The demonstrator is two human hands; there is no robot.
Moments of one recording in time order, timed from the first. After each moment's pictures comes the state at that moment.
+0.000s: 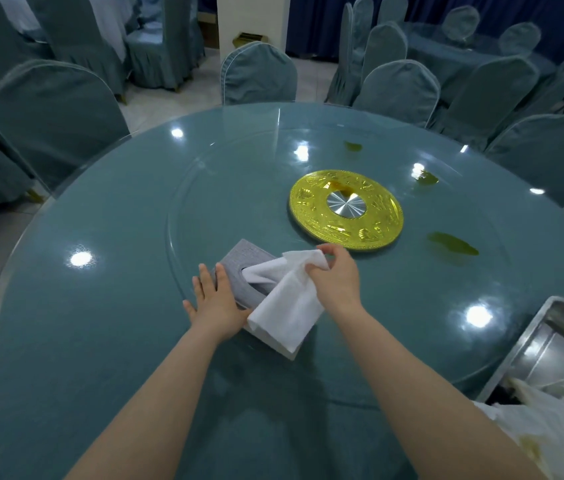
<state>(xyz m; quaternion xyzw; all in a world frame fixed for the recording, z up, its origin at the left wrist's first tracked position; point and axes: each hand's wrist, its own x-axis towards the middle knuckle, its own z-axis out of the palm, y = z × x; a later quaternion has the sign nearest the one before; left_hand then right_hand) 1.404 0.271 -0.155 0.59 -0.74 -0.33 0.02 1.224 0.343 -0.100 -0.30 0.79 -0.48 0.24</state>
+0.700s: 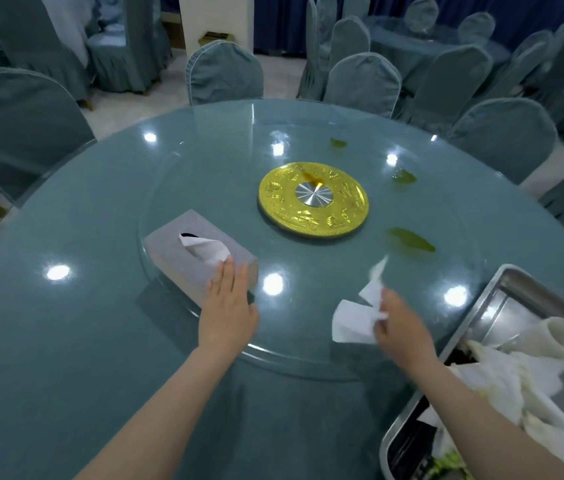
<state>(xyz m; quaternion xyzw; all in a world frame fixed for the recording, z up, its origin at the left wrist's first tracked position) 1.368 0.342 -0.133 0.46 -0.87 -0.13 0.13 1.115 0.513 -0.164 -0.42 0.89 -0.18 0.09</state>
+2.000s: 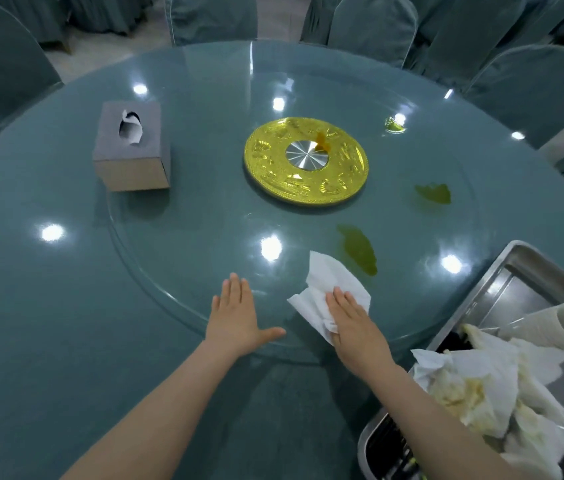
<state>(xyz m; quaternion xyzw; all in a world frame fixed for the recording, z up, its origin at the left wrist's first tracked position) 1.325 0.369 -0.201 0.46 -0.85 -0.23 -0.13 1.138 0.511 -0.225 -0.54 0.82 -0.03 0.17</state>
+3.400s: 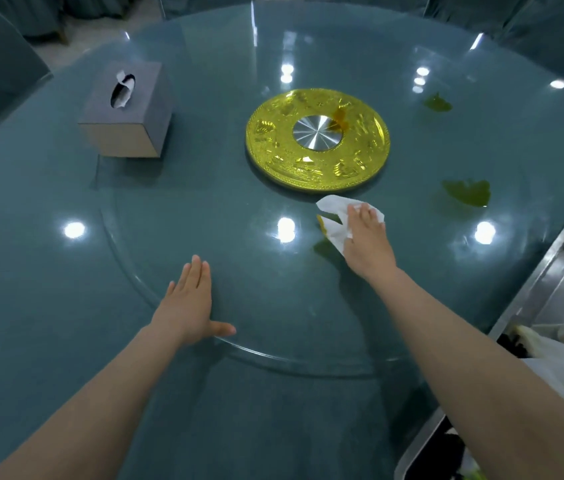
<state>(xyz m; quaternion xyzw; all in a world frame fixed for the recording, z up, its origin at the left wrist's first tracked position) 1.370 0.285 -0.192 0.45 -0.84 -0.20 -0.22 1.063 0.371 -0.218 -0.47 0.86 -0.11 0.15</state>
